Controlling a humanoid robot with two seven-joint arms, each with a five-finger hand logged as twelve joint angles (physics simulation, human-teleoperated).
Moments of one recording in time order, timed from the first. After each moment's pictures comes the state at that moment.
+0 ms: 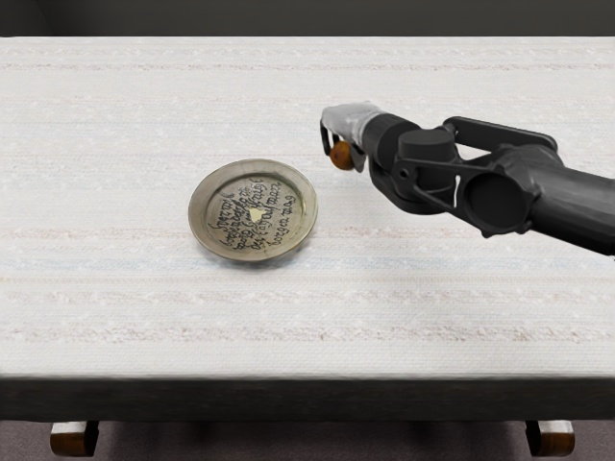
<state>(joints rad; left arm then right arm) -0.06 0.00 0.00 -0.14 -0.17 -0.06 0.15 1.34 -0.13 0.05 1.00 -1.32 0.09 -0.53</state>
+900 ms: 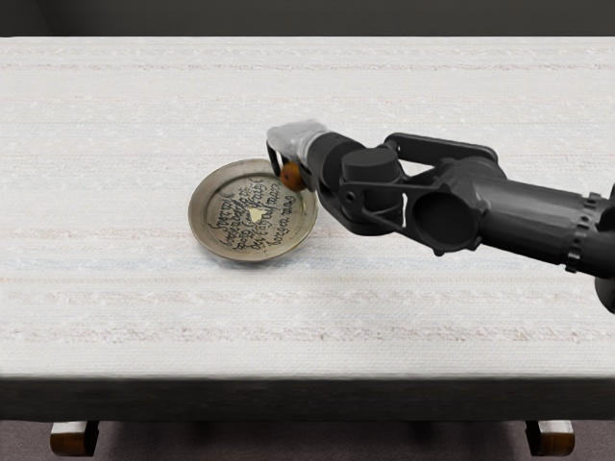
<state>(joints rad) -0.06 0.00 0.00 -0.14 -0.17 -0.06 0.15 1.35 0.00 0.04 1.00 -1.32 0.09 -0.55</state>
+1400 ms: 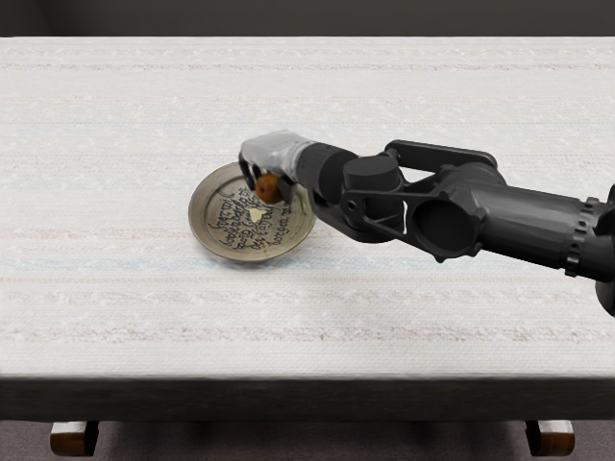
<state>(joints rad) -0.06 0.00 0.00 -0.14 -0.17 -0.06 0.15 1.34 0.00 0.01 1.00 -1.32 0.06 -0.36</state>
